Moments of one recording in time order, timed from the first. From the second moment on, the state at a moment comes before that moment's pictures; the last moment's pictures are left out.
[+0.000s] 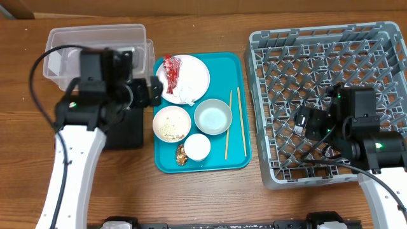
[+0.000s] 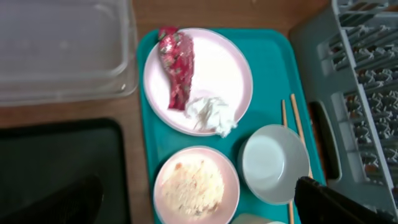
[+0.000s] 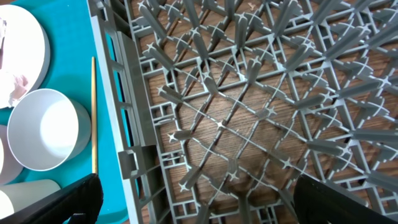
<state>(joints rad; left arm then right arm) -0.07 1.35 1.32 -0.86 0.22 -0.14 0.06 1.07 1.10 -1.06 -0.02 0.28</state>
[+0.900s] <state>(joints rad) -0.33 1.91 1.33 -0.53 0.08 -0.16 0.06 1.07 1.10 -1.06 -0.02 0.28</state>
